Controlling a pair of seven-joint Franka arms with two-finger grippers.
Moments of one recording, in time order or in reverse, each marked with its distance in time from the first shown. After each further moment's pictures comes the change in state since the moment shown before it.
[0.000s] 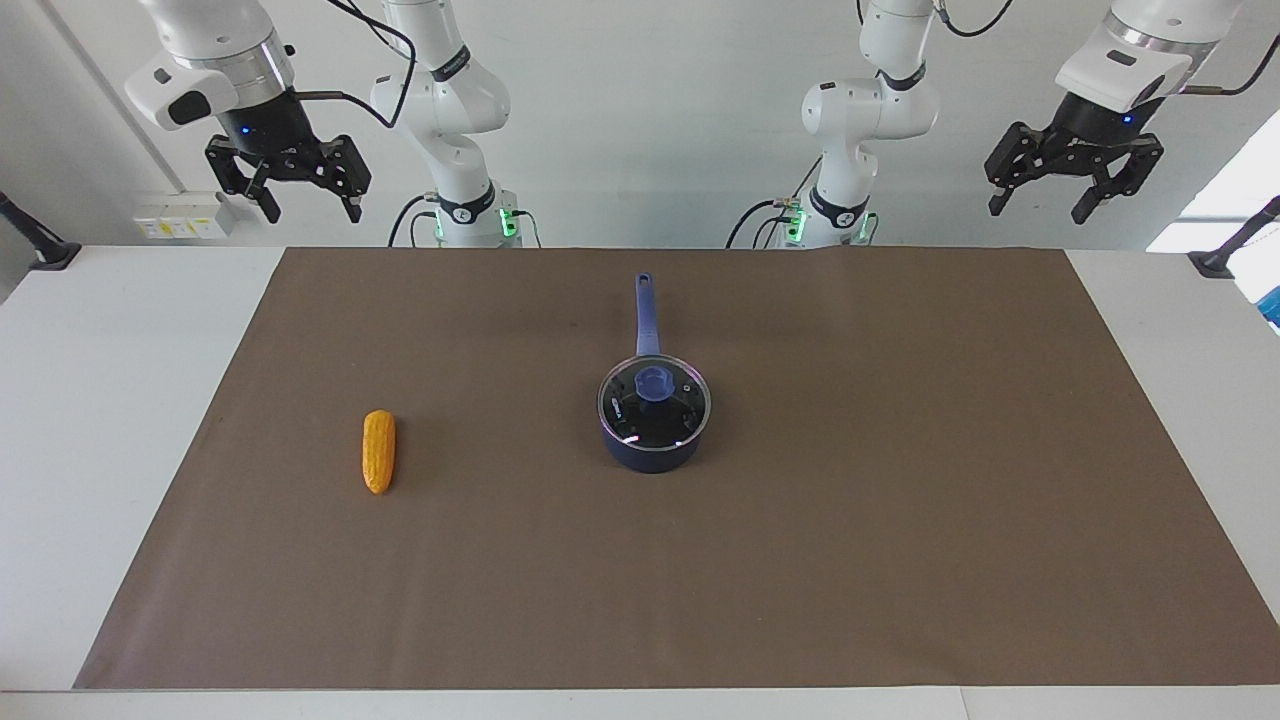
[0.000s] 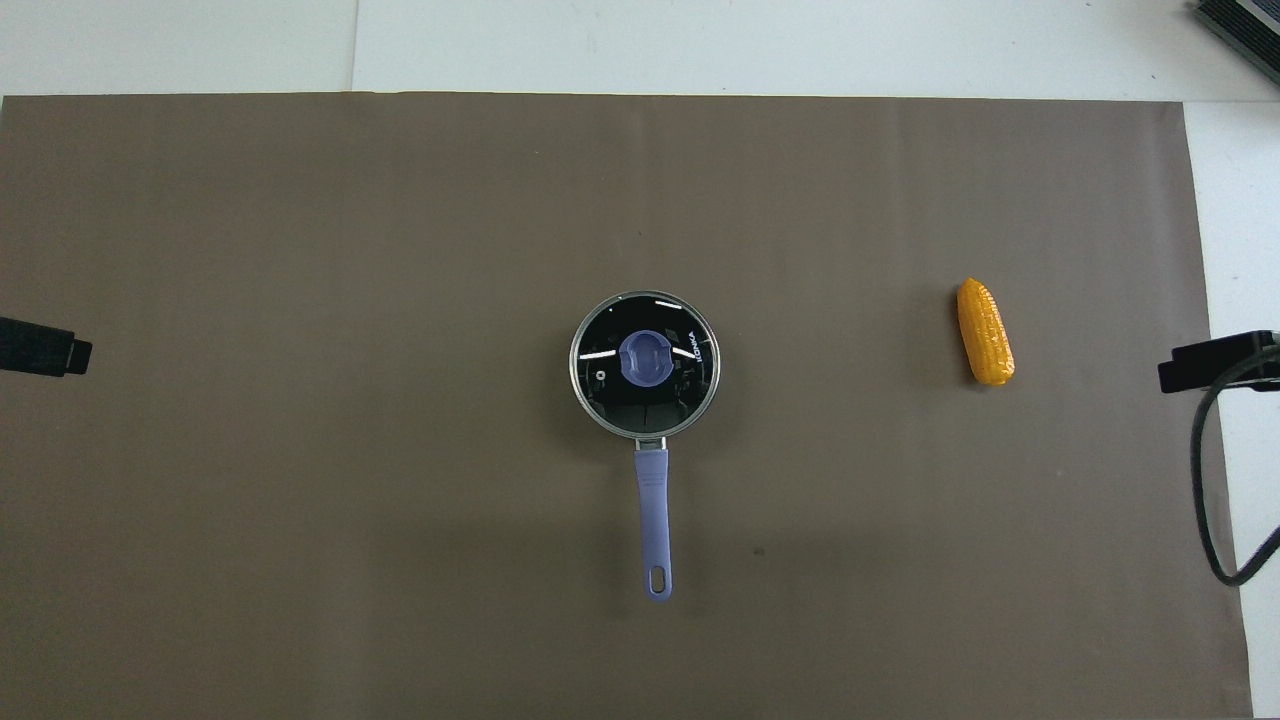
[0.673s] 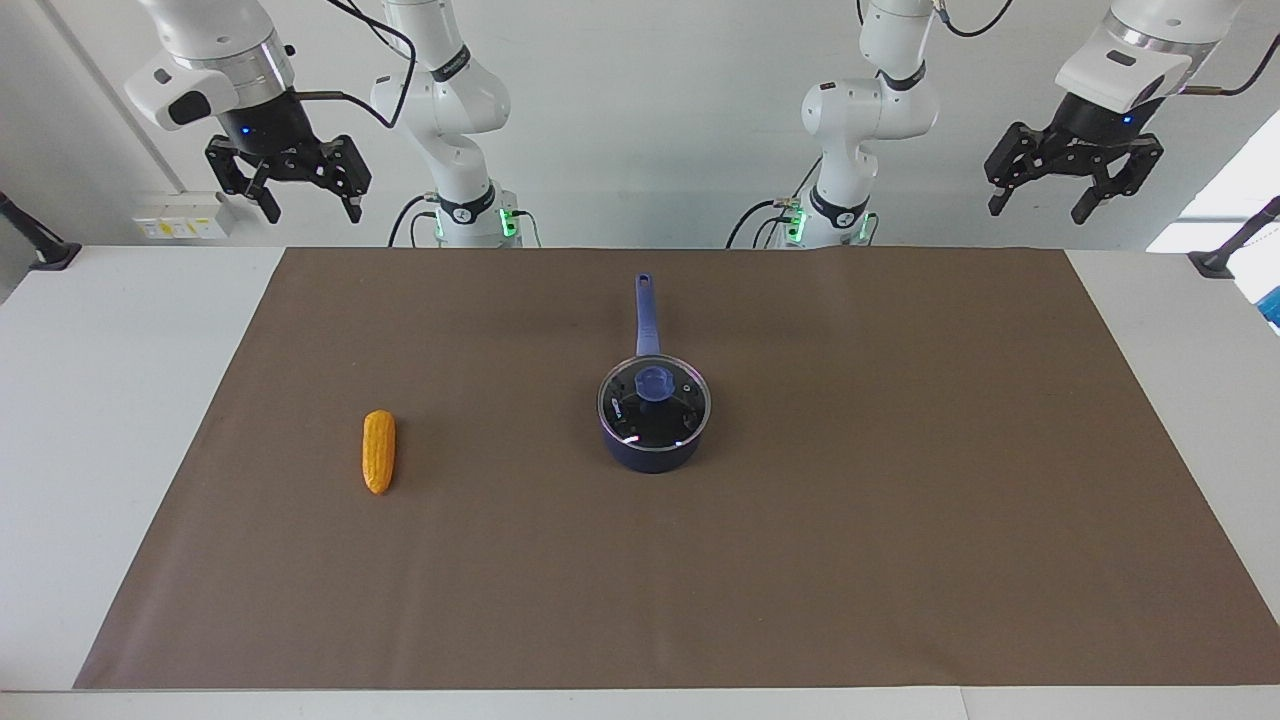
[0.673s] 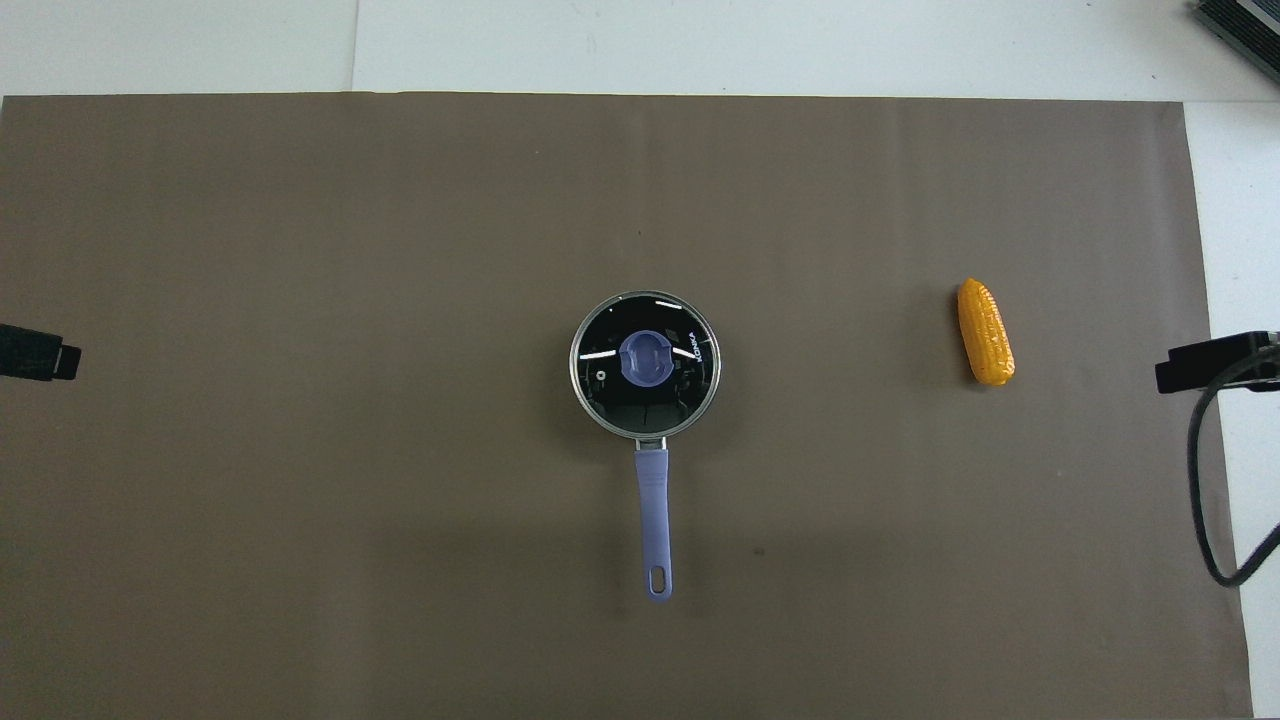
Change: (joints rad) left arm 0.000 -0.001 -0.002 0.000 0.000 -0.015 -0.001; right arm 0.000 0.000 0.000 0.000 0.000 0.000 0.000
